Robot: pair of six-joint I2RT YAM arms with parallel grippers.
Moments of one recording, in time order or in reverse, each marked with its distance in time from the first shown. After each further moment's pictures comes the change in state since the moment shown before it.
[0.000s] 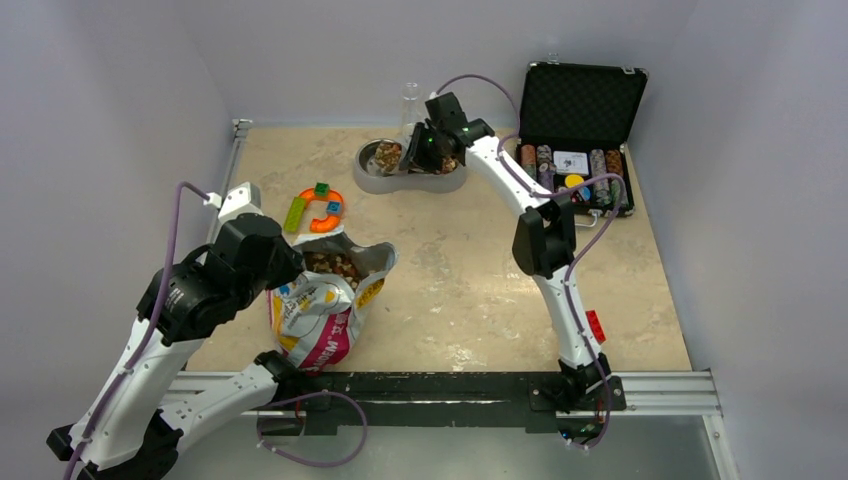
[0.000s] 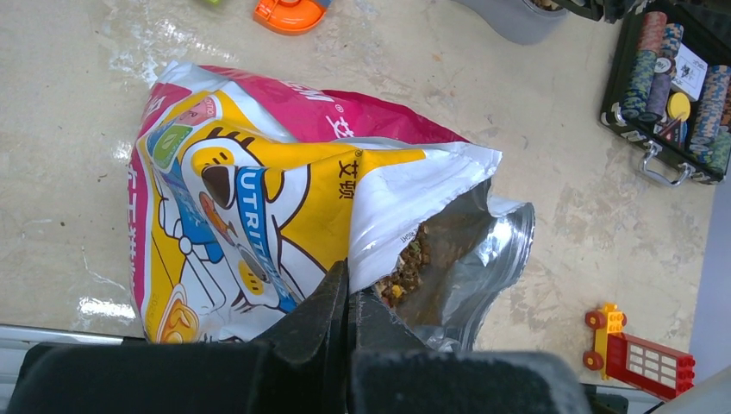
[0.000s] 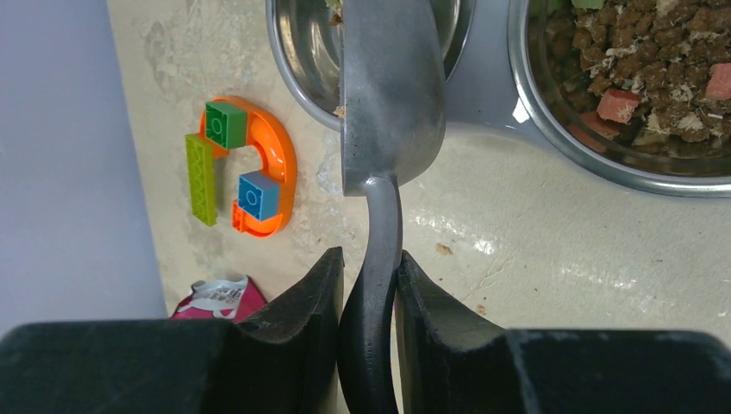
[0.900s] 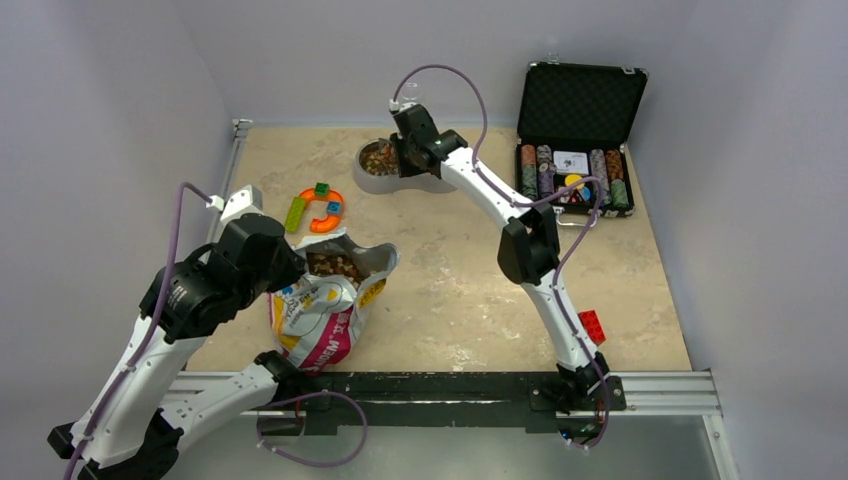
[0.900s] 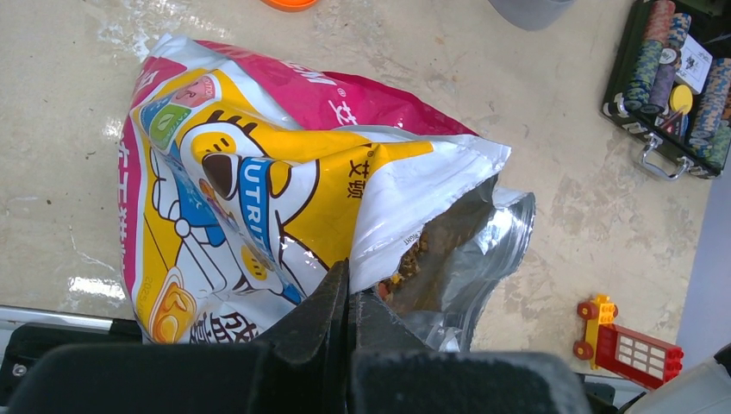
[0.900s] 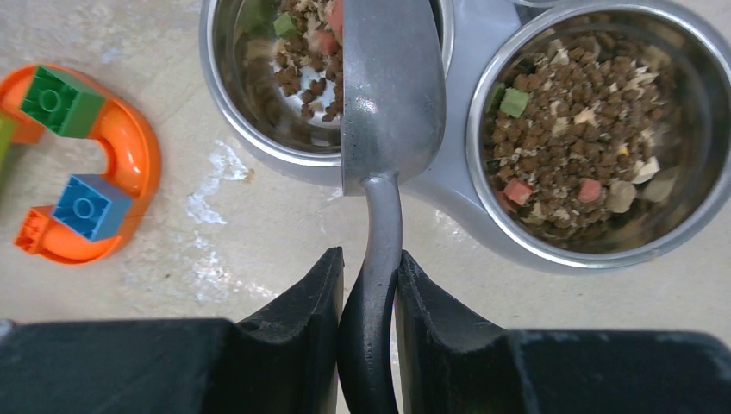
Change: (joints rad) left arm 0.000 0.008 -0.003 -0.027 0.031 -0.045; right arm 0.120 0.037 0.051 0.012 0.348 -0.430
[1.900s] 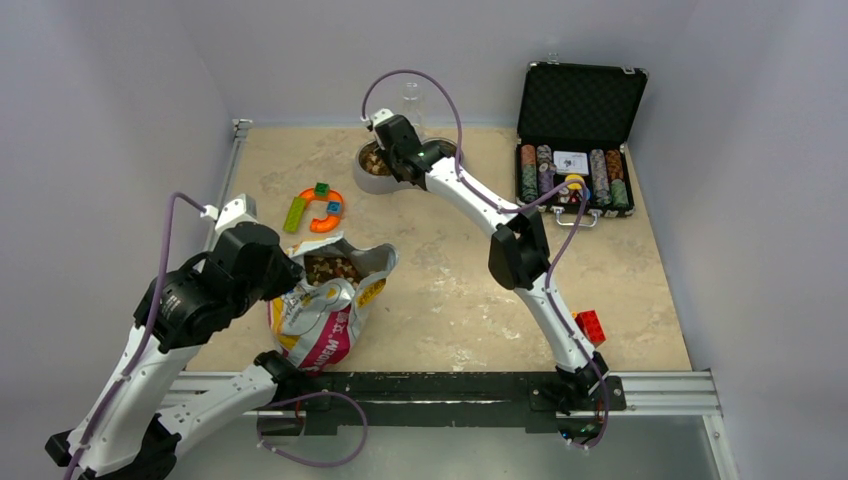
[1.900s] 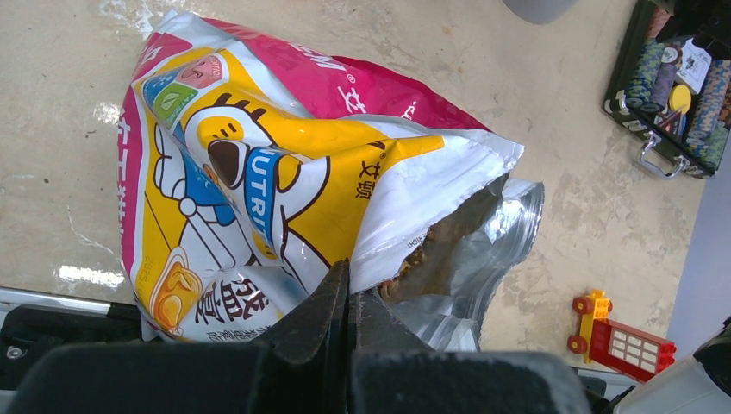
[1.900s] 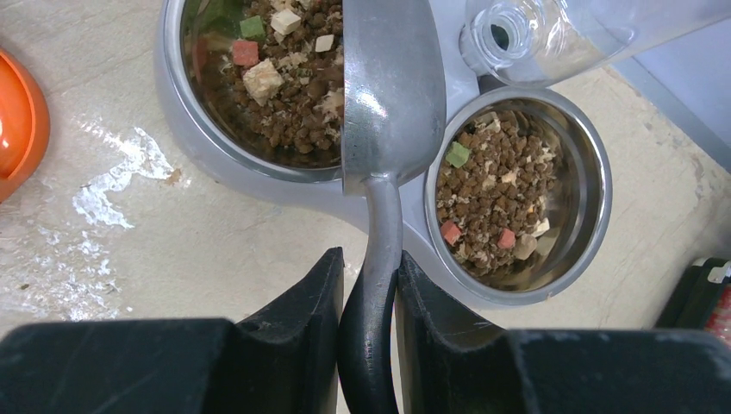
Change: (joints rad) left arm 0.000 -0.036 -0.023 -0.028 0.010 -0.037; right arm 0.079 0.031 0.006 0.074 0.235 -0.366
